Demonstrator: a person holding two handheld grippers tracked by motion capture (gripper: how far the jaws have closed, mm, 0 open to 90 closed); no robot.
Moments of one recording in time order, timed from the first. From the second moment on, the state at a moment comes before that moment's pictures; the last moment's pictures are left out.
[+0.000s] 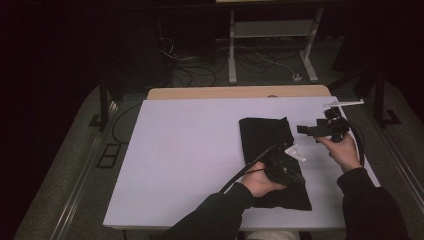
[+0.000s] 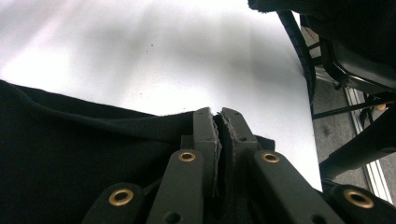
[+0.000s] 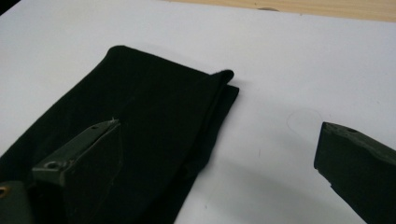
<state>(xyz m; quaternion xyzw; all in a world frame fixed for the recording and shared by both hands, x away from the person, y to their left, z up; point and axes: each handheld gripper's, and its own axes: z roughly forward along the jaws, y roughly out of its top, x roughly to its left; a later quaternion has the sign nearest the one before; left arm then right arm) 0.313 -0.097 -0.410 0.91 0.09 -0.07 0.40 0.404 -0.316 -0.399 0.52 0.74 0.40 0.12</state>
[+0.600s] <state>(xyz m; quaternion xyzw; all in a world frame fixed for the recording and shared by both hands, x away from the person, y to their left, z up) 0.313 -0.113 -0.414 0.93 0.07 -0.07 0.36 0.355 -0.343 -0.392 0.53 0.70 0.45 0.15</state>
